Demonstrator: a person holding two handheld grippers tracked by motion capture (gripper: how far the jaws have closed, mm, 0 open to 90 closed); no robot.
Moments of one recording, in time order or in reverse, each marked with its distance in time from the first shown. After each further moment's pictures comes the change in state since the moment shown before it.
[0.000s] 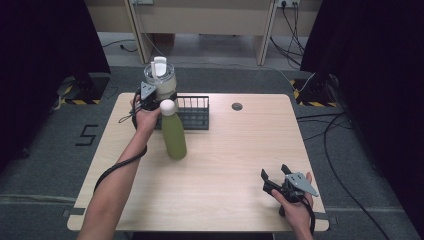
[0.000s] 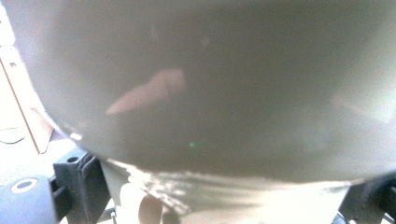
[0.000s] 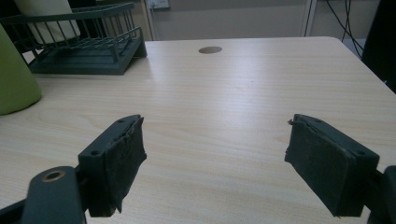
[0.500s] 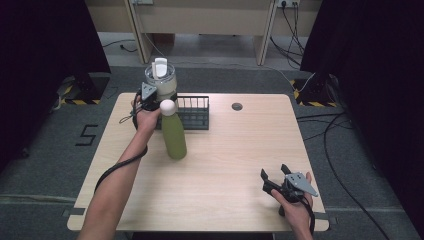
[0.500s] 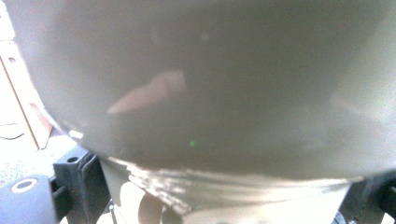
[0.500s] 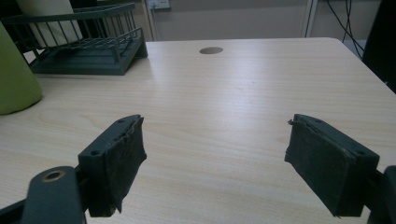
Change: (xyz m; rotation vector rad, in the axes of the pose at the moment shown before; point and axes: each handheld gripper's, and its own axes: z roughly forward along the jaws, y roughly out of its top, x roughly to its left) left arm 0.001 -0.004 0.003 0.013 0.004 -0.003; right arm 0.001 0.000 0.001 -0.002 0.005 0.000
